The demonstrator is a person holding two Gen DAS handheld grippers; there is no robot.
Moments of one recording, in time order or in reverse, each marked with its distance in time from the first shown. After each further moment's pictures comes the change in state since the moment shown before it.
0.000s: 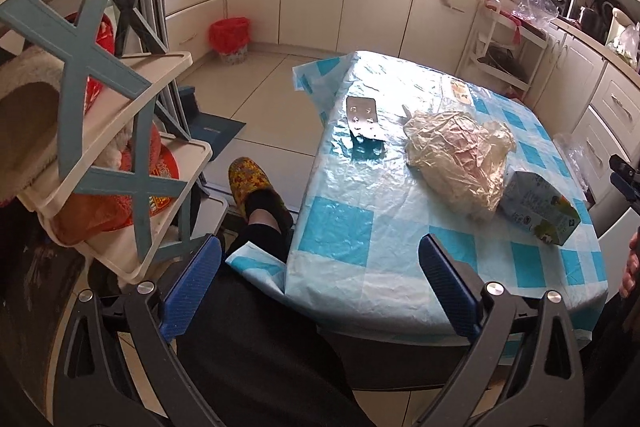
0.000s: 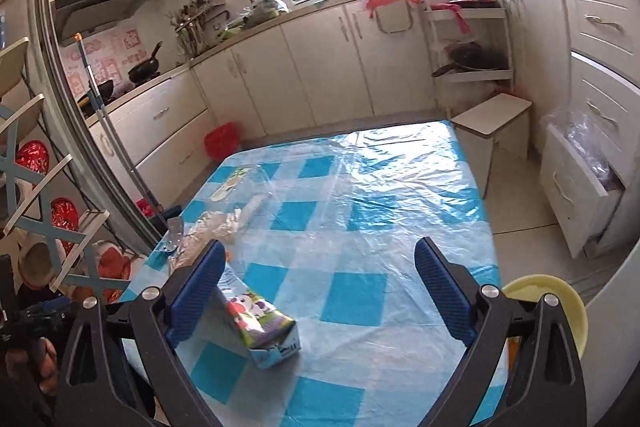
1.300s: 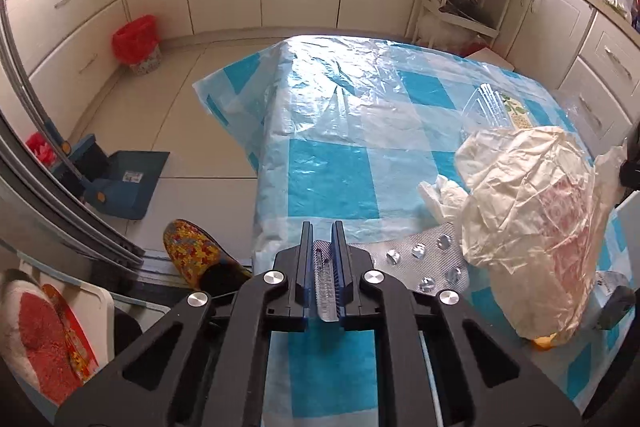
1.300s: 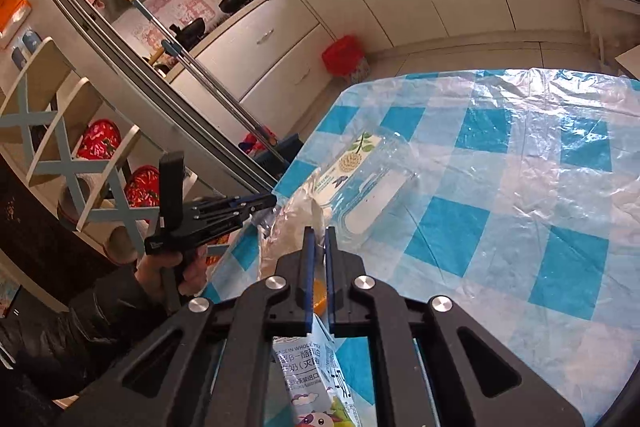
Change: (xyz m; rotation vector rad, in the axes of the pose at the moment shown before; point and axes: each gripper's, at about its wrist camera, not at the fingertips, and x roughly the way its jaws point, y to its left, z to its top) left arm 0.206 -0.044 0.141 0.214 0.149 -0.179; right arm 0.141 0.029 0.050 0.018 0.346 0.503
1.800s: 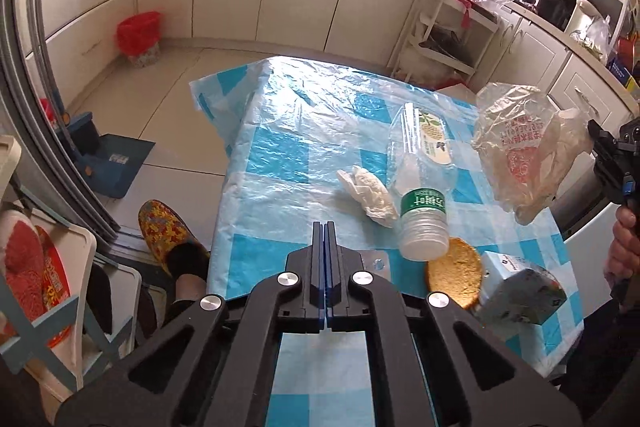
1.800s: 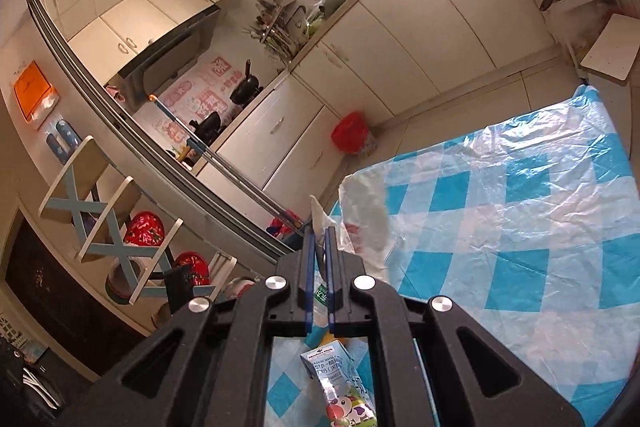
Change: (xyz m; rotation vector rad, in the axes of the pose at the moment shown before) left arm -0.077 -0.028 -0.040 -0.108 -0.091 -0.093; right arm -0.092 -0.018 -0.001 0.134 -0.292 0.087
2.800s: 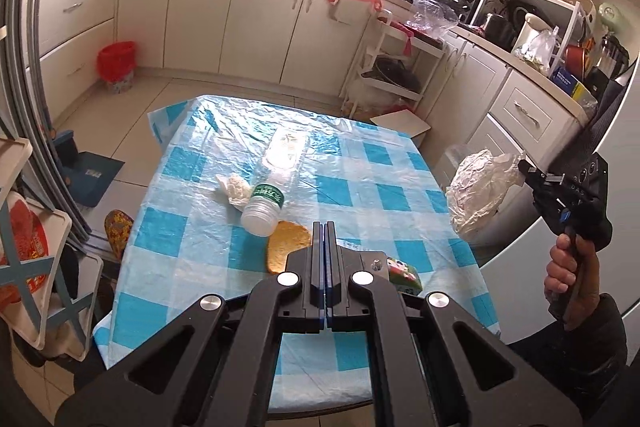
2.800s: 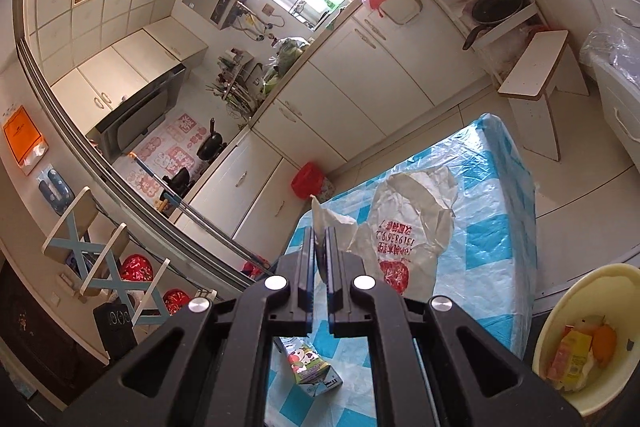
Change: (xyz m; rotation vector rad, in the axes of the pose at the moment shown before) left arm -0.102 -0.126 -0.037 0.016 -0.113 -0.104; right arm -0.129 -0.027 -0.021 0.082 -0.192 -0.136
